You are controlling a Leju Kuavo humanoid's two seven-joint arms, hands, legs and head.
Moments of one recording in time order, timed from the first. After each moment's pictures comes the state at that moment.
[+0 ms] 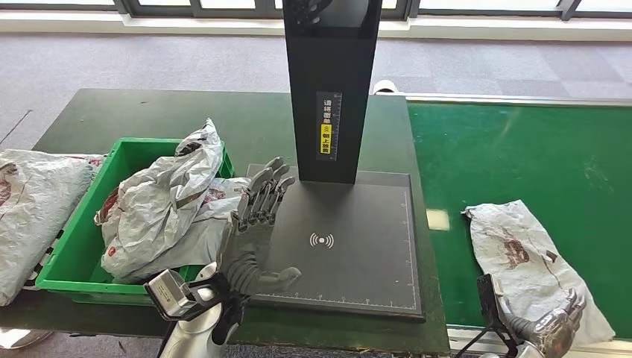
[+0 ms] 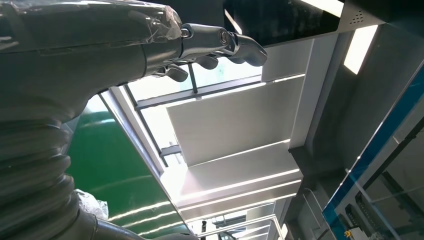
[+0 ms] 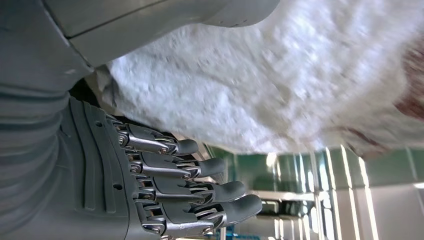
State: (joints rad) left arm -0.11 -0.30 -0.31 -1.45 -0.08 -0.41 -0.67; right arm -0.17 0.16 -0.72 -0.76 1.40 -0.61 0.06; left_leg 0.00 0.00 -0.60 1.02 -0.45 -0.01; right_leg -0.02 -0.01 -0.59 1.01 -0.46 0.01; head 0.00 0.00
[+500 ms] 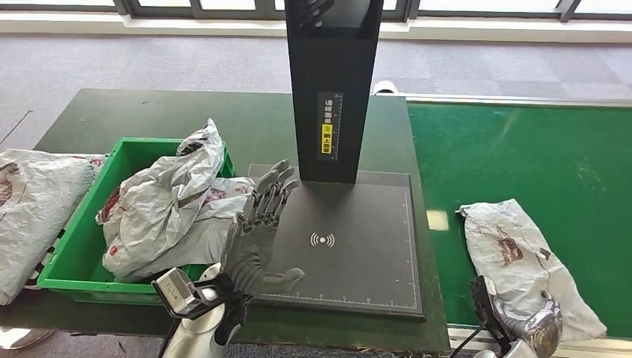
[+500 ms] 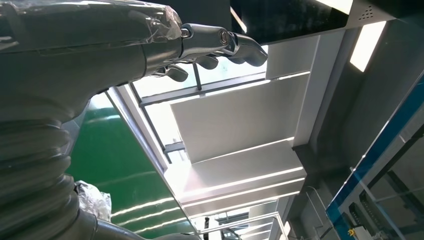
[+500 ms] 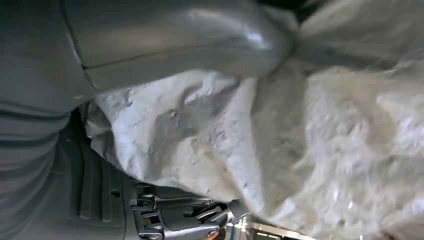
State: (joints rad) left arm -0.12 -0.30 -0.31 -1.42 -0.08 -0.40 -0.67; right arm -0.22 0.11 -0.70 -0.62 1.42 -0.51 0.15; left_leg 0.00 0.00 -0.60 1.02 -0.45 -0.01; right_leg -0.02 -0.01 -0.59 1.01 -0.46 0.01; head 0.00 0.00
